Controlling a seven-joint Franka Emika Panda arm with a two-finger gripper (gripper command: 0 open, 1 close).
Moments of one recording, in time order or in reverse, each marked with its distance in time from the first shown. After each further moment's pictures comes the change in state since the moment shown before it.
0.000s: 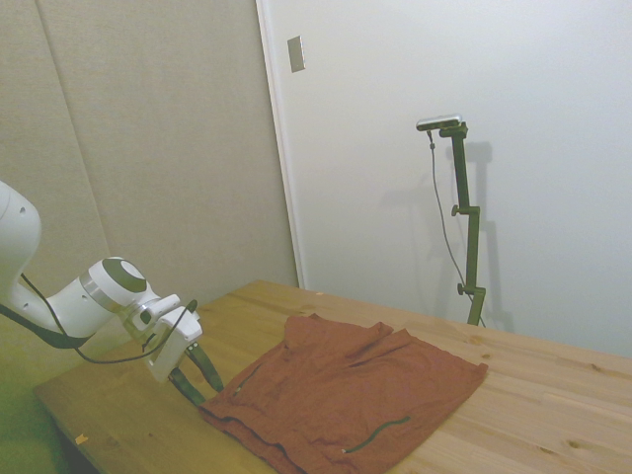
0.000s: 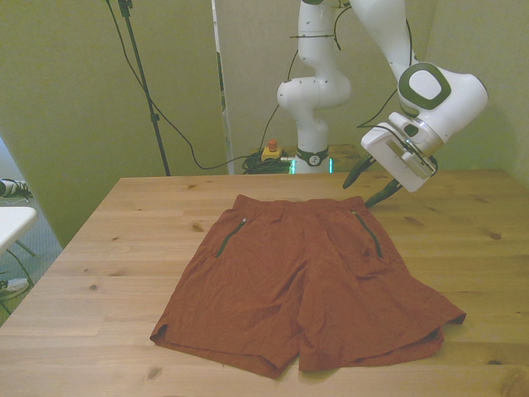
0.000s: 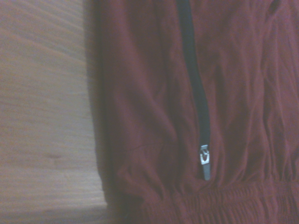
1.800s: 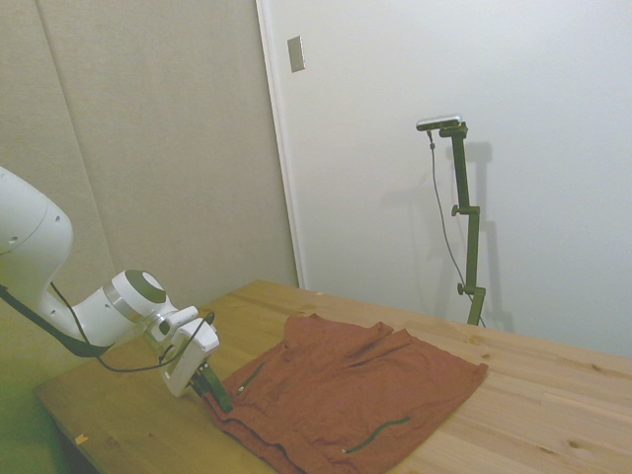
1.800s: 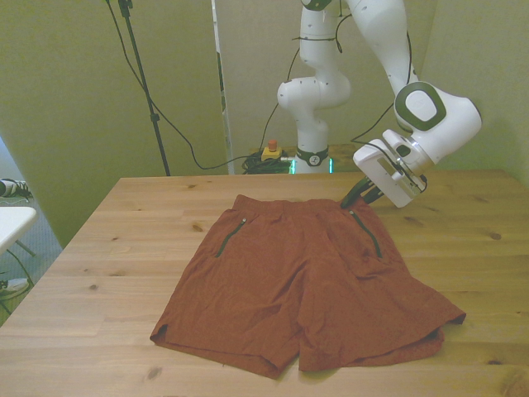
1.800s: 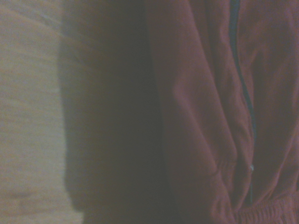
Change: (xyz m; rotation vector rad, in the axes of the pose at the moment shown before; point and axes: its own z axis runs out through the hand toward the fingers) arm 0.008 -0.013 0.038 -0.078 -0.008 -0.027
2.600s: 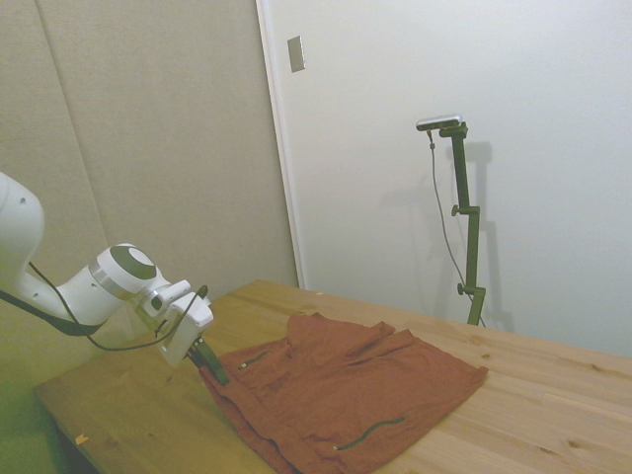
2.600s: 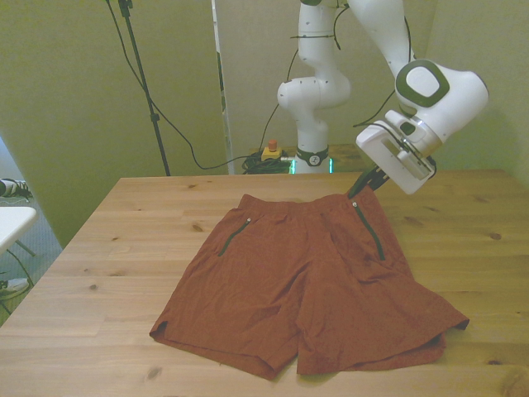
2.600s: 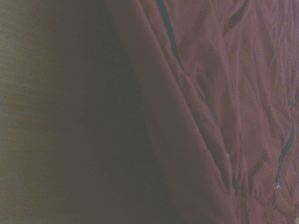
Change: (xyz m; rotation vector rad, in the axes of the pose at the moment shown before) arm 0.037 0.045 -0.049 0.114 0.001 0.108
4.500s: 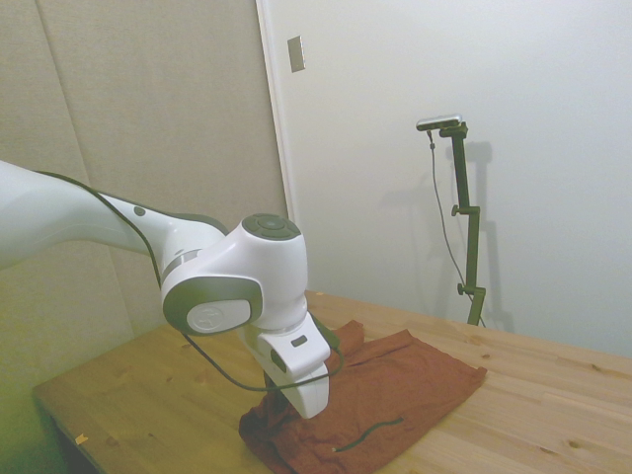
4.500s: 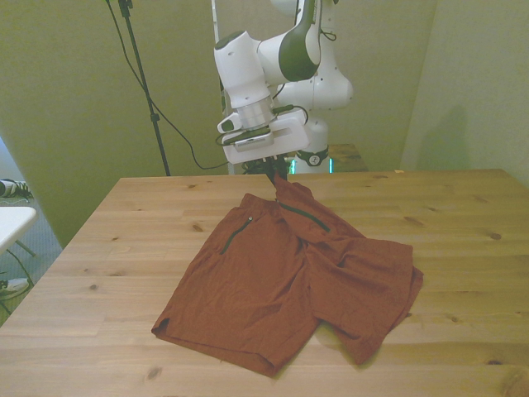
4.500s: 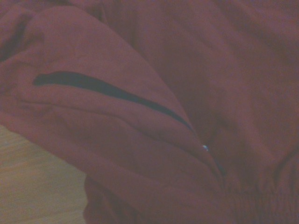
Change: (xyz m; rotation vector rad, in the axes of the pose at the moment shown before) arm 0.160 0.209 0.201 0.614 -0.817 0.353
